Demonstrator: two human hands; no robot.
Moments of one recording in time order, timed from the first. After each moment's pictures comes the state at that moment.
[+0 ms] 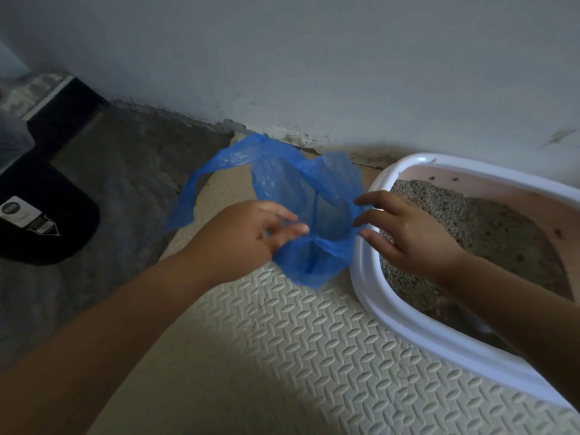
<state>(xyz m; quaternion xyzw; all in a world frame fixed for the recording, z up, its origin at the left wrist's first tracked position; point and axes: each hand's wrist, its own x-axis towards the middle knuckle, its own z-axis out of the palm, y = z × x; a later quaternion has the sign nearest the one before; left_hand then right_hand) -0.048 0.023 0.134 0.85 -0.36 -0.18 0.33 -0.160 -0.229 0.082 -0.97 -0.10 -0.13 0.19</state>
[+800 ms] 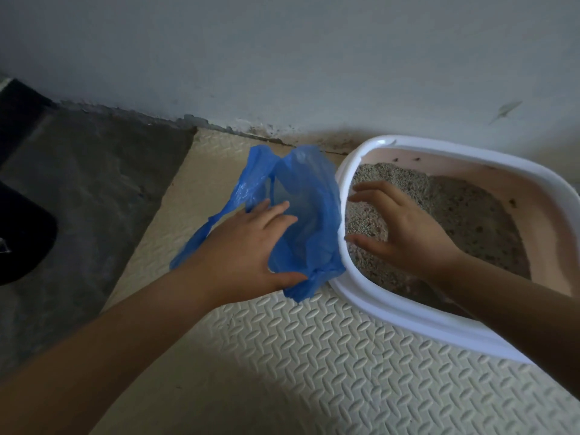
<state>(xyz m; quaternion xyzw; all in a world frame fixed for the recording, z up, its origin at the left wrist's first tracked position) -0.079 -0.006 0.119 0.85 -0.50 -0.16 0.06 -0.204 -0.241 0.088 -0.97 0.04 -0.11 0.22</state>
